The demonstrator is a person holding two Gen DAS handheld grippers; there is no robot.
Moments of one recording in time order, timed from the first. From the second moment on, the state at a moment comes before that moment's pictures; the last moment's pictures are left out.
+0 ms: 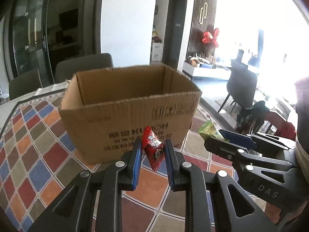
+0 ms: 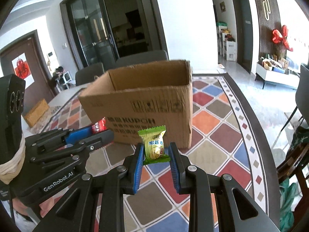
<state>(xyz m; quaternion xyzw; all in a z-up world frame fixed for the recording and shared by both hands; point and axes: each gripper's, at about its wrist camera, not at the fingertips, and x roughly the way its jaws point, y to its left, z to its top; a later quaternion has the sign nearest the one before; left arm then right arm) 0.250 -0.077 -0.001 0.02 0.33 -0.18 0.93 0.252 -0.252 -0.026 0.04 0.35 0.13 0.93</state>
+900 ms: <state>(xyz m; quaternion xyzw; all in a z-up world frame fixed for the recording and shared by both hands) 0.298 -0.031 0.074 0.01 0.26 -0.15 0.95 0.294 -0.219 0.055 0.03 0.29 0.14 0.95</state>
